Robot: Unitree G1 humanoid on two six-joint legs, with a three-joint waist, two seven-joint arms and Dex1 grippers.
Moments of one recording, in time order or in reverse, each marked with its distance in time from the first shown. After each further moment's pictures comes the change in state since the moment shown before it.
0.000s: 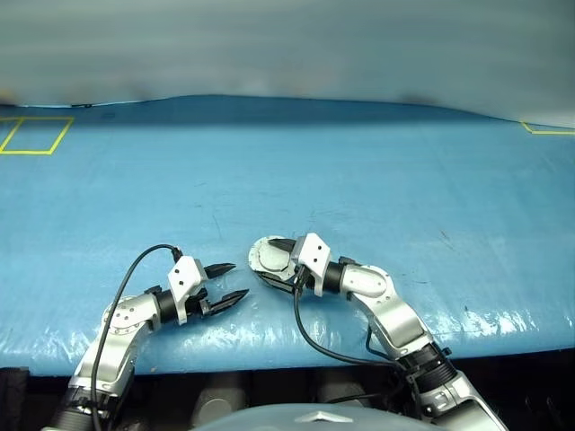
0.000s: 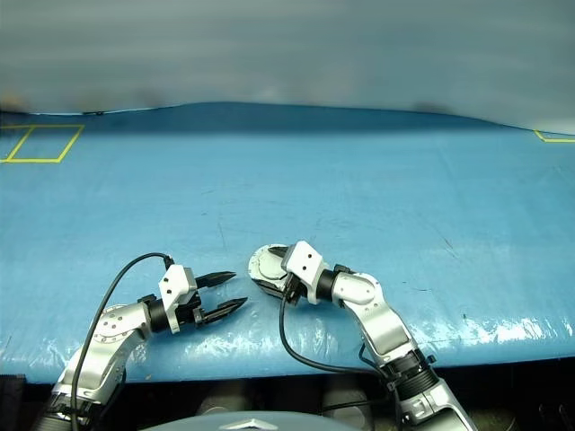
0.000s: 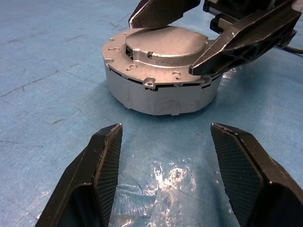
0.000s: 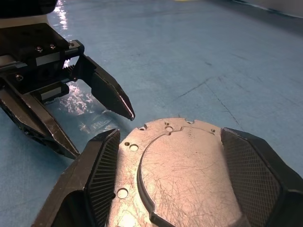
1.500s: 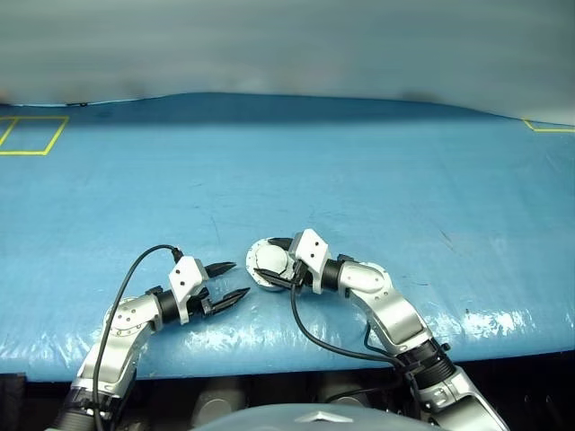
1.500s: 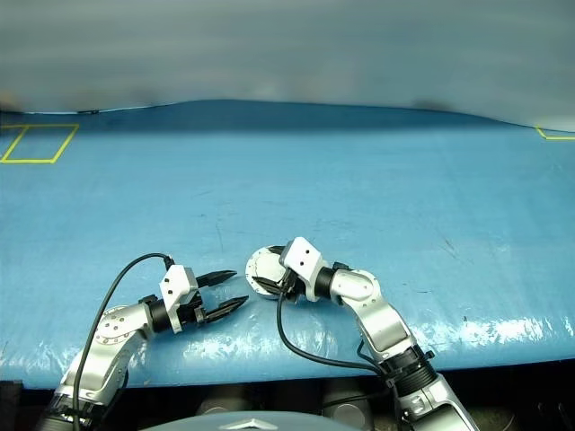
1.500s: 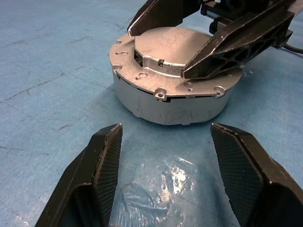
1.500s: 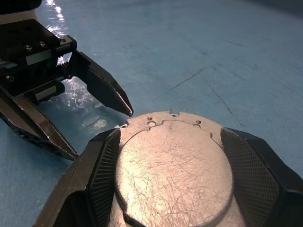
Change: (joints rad) left arm 0.005 -0.014 -0.001 0.000 0.008 -0.018 0.021; right arm -0.024 -0.003 0.012 -0.021 0.001 0.092 -0.018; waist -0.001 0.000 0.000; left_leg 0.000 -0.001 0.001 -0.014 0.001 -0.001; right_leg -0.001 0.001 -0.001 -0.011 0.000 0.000
